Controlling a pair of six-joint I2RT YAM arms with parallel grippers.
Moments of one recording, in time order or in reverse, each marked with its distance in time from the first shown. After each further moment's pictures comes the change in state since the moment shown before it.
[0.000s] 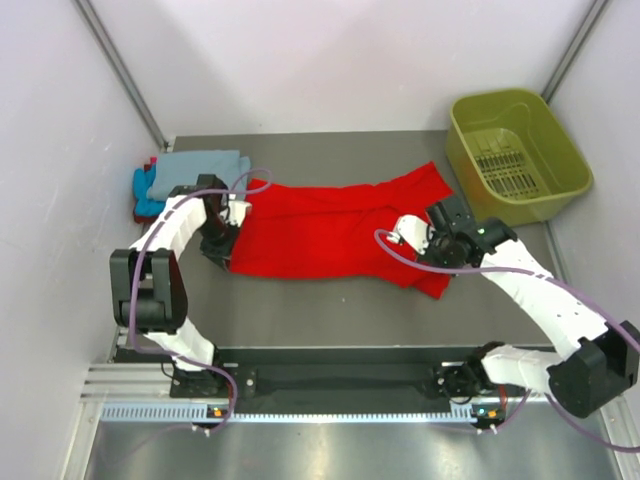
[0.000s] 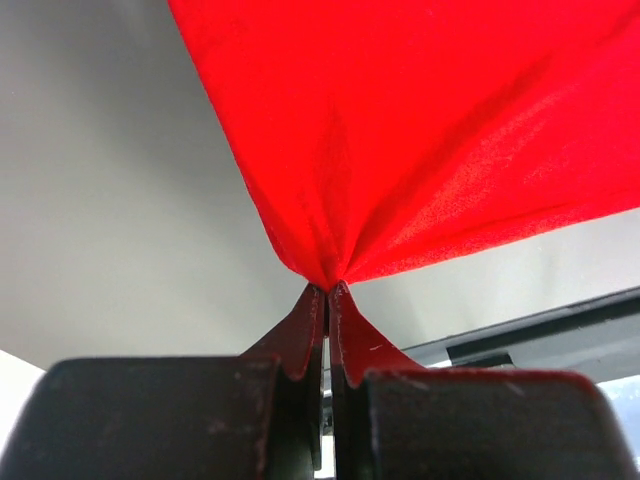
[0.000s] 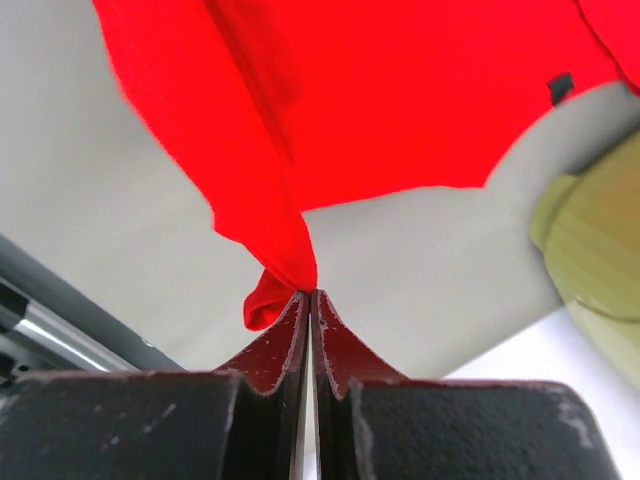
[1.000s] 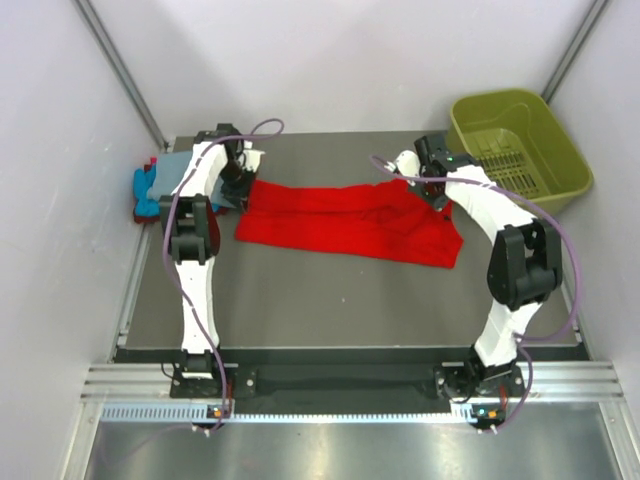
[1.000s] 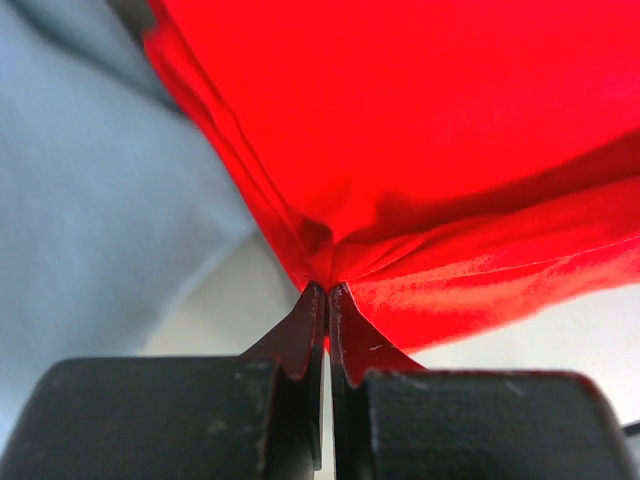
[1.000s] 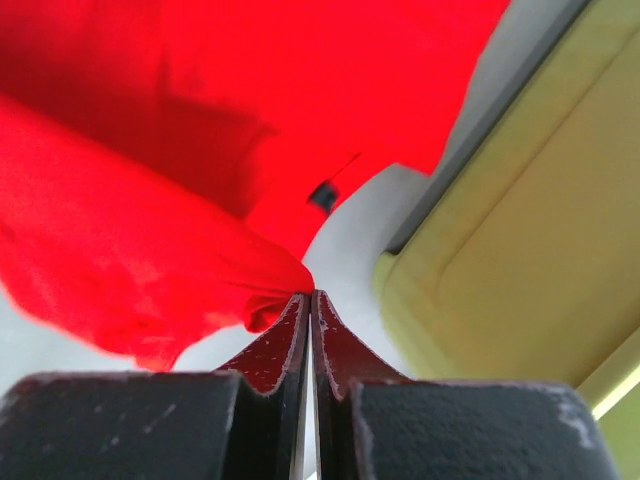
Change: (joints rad) left arm -0.002 0.744 0.996 -0.200 0.085 0.030; right arm -0.201 0.634 0.486 0.199 0.135 0.015
